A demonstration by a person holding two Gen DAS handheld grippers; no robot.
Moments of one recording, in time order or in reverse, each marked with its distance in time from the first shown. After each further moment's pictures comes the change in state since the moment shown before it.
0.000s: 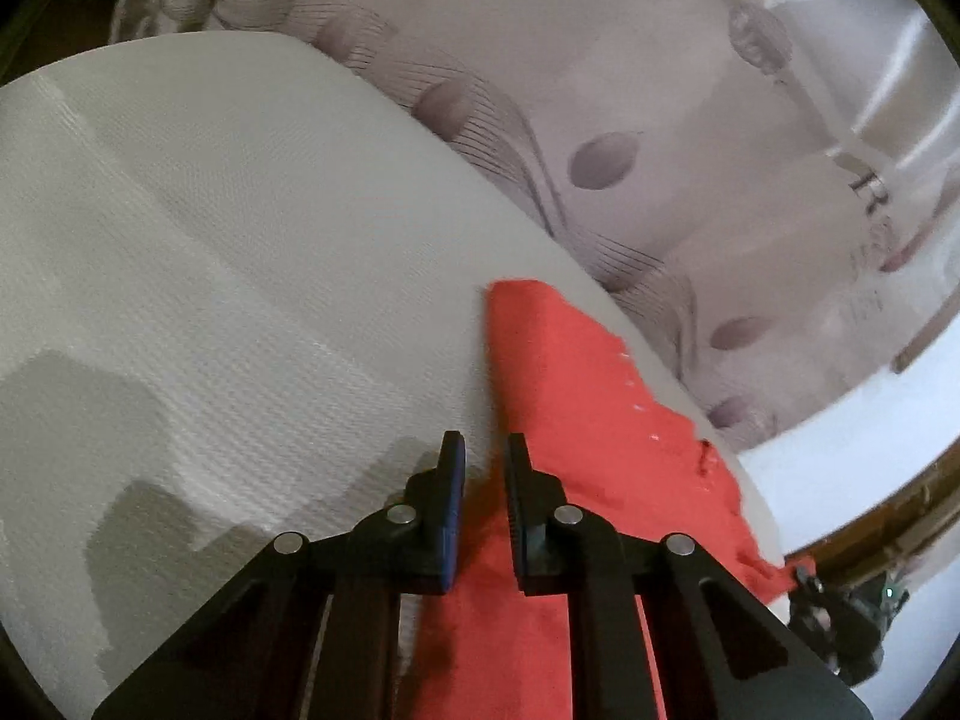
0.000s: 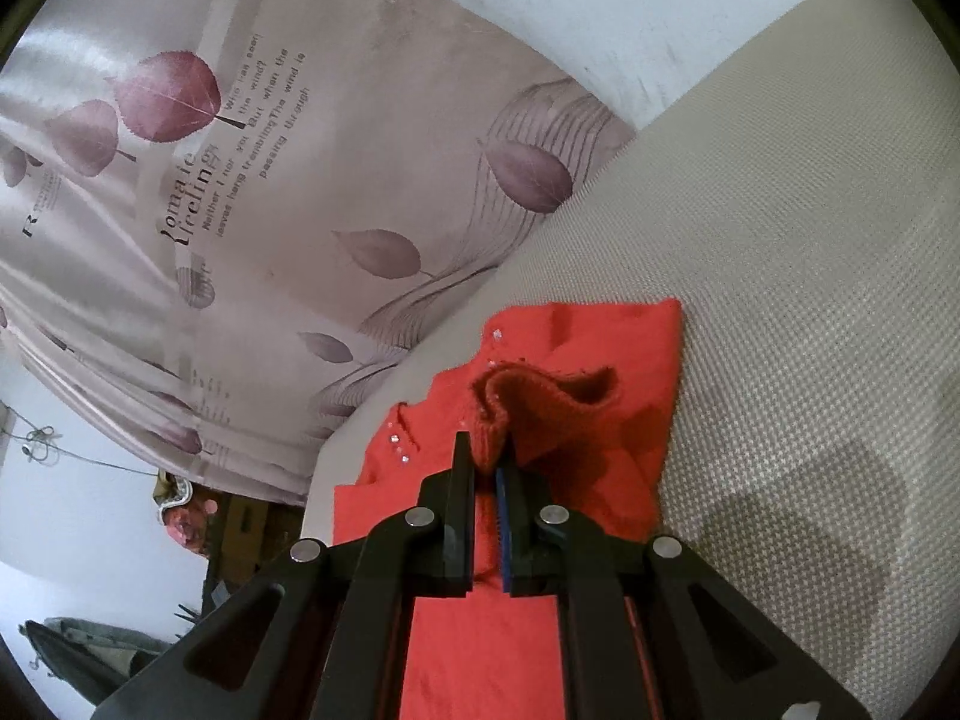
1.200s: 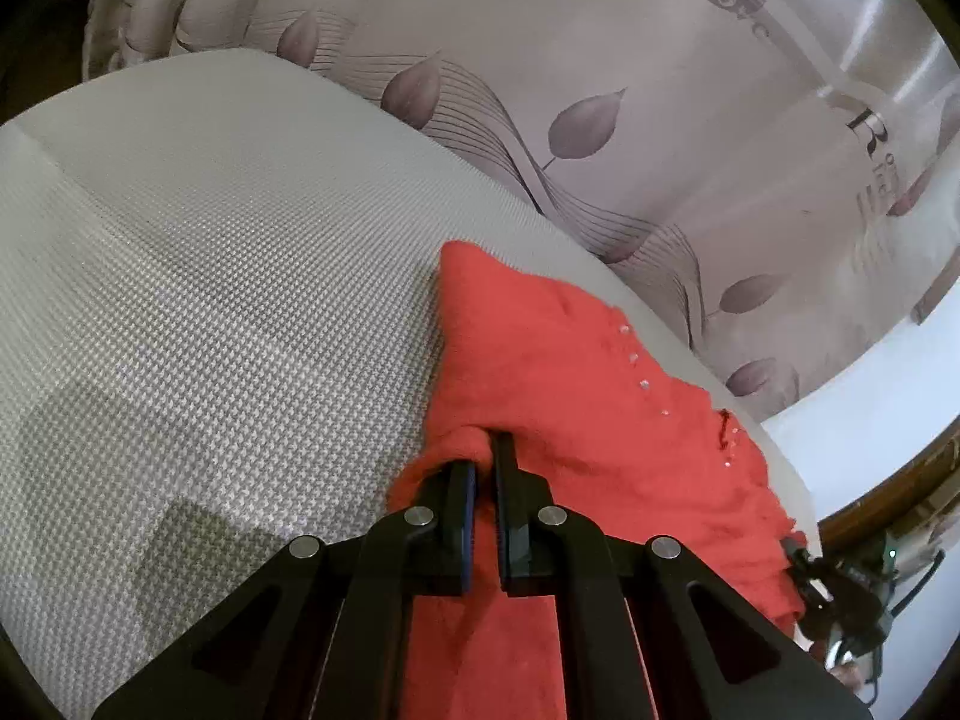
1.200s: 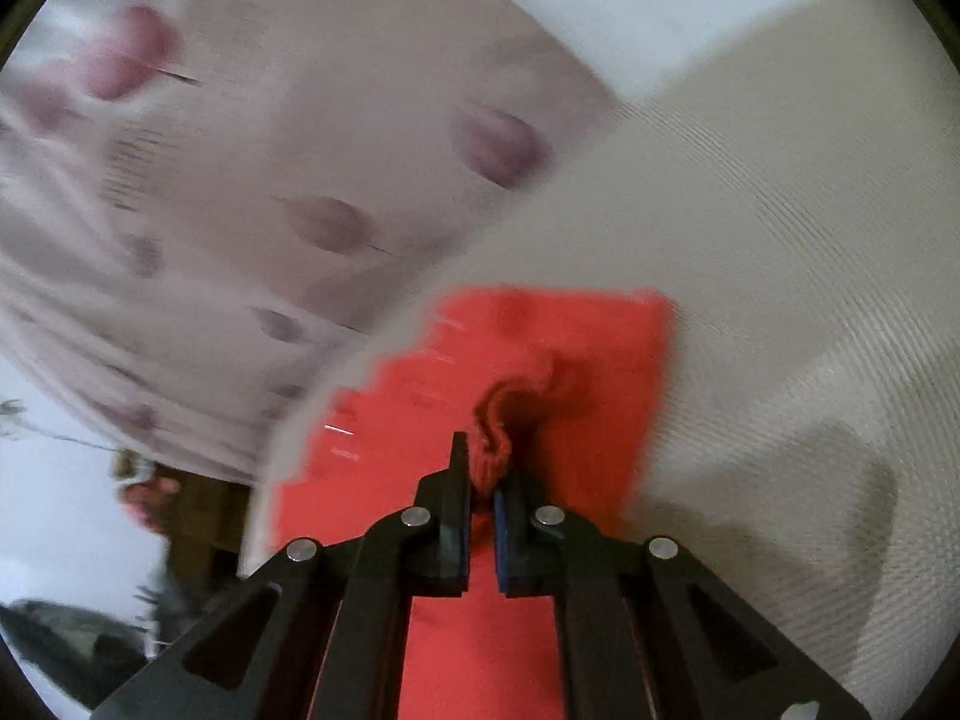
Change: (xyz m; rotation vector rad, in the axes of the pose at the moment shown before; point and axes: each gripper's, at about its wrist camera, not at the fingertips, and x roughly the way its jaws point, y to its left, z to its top) left arm 0.020 -0.025 -0.010 0.115 0.026 0.045; right arm 0.038 -0.035 0.004 0.030 0.074 -0.034
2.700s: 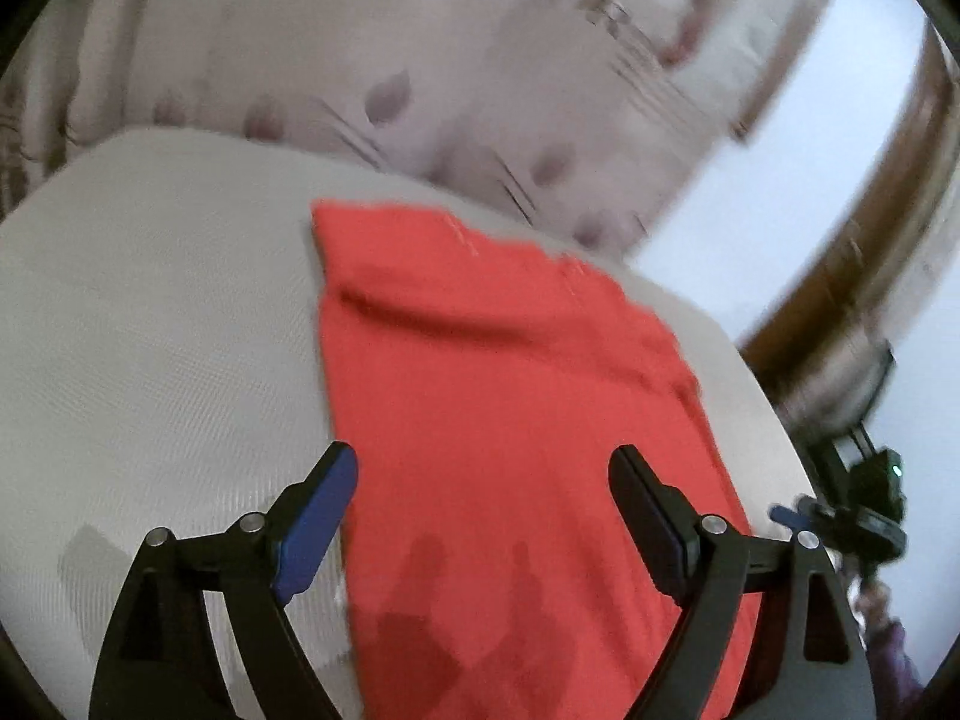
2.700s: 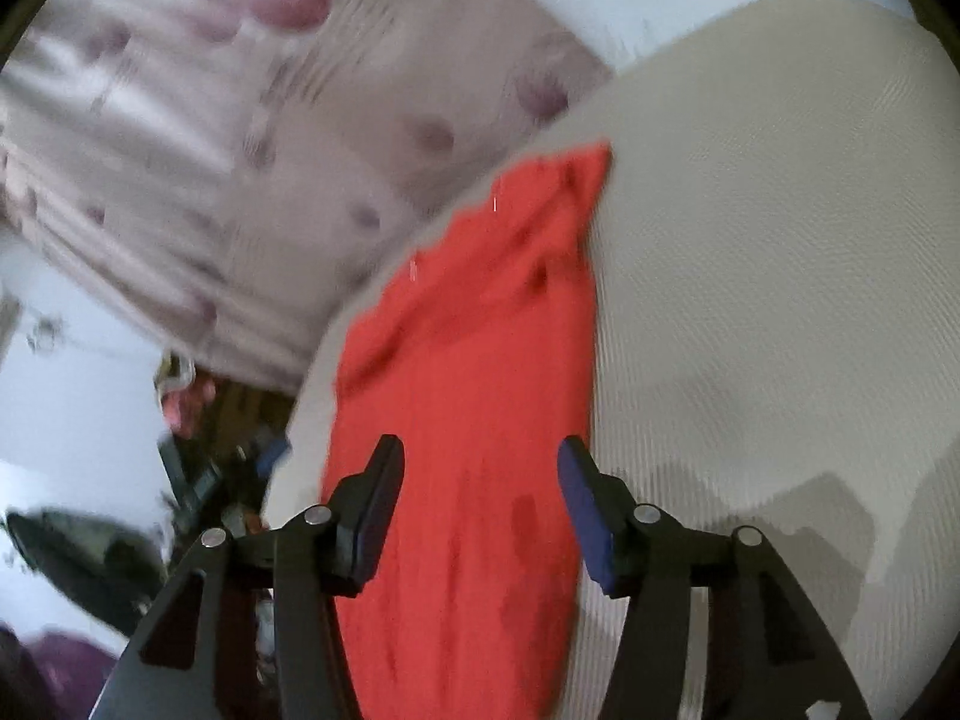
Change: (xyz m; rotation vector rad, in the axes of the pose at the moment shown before) left arm -0.145 -0.022 -0.073 0.374 0.171 -0.212; right arm -0.167 0.016 -0.177 -0.211 0.075 -0.026
